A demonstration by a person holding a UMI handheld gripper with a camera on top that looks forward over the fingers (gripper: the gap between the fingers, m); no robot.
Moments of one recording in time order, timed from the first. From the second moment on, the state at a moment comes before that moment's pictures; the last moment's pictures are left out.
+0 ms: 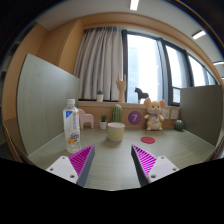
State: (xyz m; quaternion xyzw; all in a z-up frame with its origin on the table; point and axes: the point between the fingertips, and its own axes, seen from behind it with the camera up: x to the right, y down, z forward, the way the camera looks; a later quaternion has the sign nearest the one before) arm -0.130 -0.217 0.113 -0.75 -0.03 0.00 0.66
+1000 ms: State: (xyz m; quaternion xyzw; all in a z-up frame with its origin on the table) arm -0.347 -0.057 0.117 -0.72 -0.07 0.07 0.68
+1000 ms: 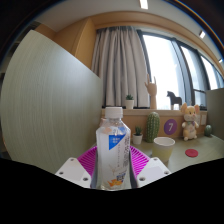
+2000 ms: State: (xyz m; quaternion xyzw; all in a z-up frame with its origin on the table) arm -0.255 0.084 0.190 -0.40 0.51 0.59 0.47
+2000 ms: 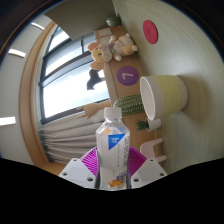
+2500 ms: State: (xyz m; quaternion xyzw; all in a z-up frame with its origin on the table) arm -0.215 0.112 0.175 -0.18 0.65 0.67 0.31
